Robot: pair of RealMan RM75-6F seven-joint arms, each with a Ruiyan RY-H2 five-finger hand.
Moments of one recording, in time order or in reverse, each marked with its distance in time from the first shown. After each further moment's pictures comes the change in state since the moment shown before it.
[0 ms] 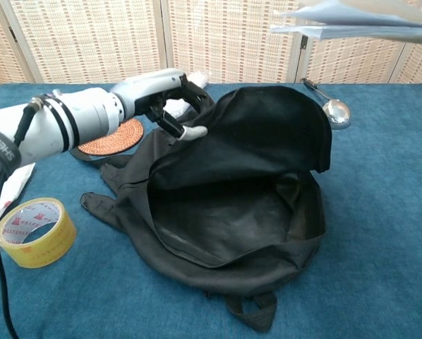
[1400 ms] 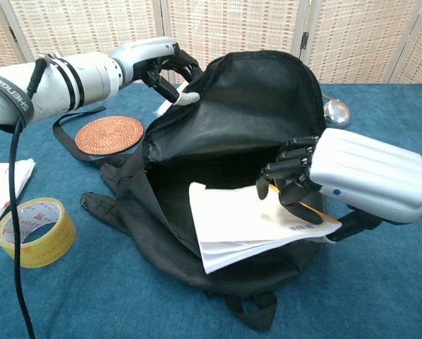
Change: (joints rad) left arm -0.077 0.042 -0.048 0.060 -0.117 -0.046 0.021; right arm 0.174 -0.306 -0.123 0.373 -0.107 -0.358 0.184
